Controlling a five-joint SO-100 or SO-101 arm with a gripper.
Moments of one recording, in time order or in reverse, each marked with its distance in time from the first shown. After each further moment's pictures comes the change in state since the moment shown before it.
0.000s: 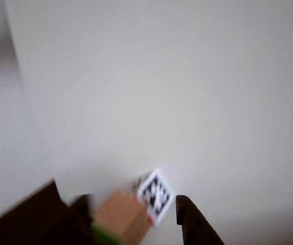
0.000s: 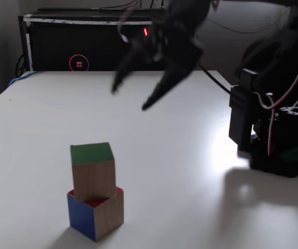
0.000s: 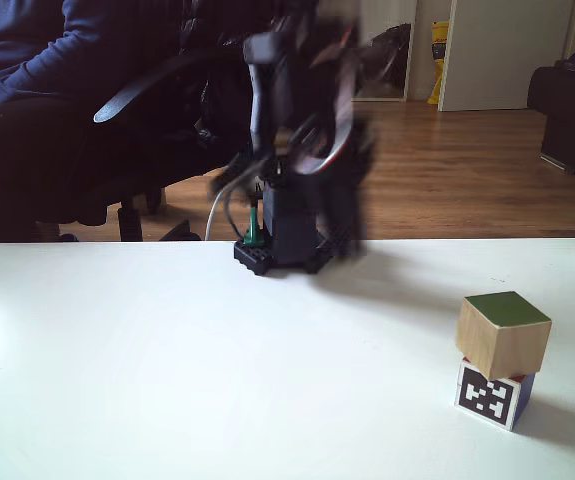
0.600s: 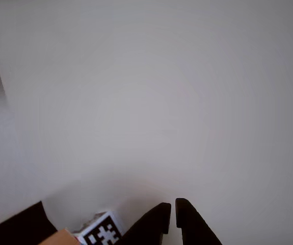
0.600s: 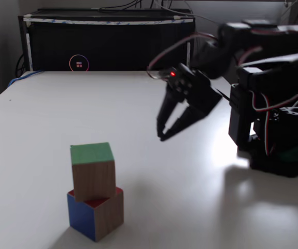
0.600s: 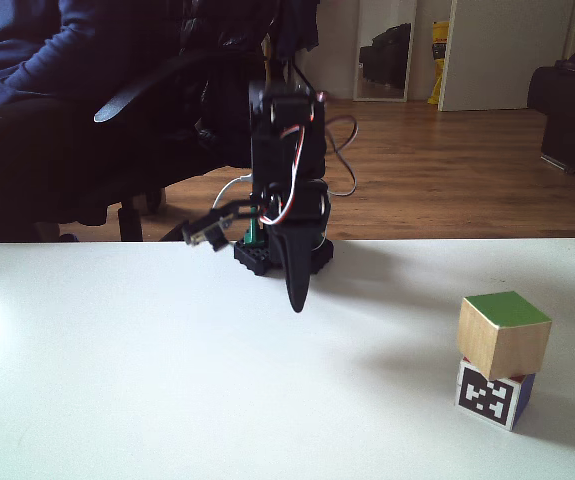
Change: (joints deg) arm 4.7 39.7 36.0 -1.2 -5.2
